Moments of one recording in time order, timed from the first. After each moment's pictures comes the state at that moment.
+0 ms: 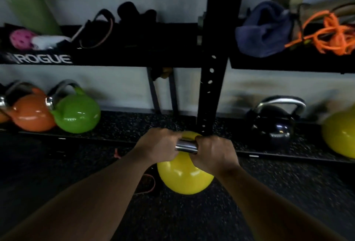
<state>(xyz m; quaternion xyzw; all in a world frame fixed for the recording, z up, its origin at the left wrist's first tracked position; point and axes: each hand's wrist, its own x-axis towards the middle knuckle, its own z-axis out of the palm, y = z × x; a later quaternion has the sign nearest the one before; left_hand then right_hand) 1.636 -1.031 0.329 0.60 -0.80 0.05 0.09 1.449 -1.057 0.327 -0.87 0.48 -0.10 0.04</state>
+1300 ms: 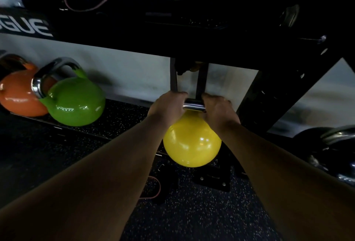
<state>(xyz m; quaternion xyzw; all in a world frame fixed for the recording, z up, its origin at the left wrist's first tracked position) 1.755 -1.204 0.261 0.74 -0.65 -0.06 0.16 1.596 -1.256 0.270 -0.88 0.46 -0.08 0.13</state>
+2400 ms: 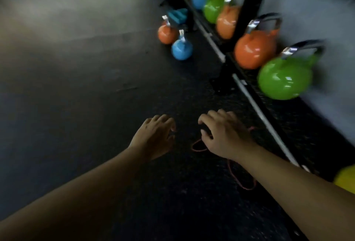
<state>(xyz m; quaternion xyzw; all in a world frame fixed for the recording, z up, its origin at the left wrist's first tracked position) 1.808 -0.602 0.212 0.97 -0.23 -0.03 0.12 1.787 -0.833 0.262 -0.98 -0.18 -0.02 0.07</state>
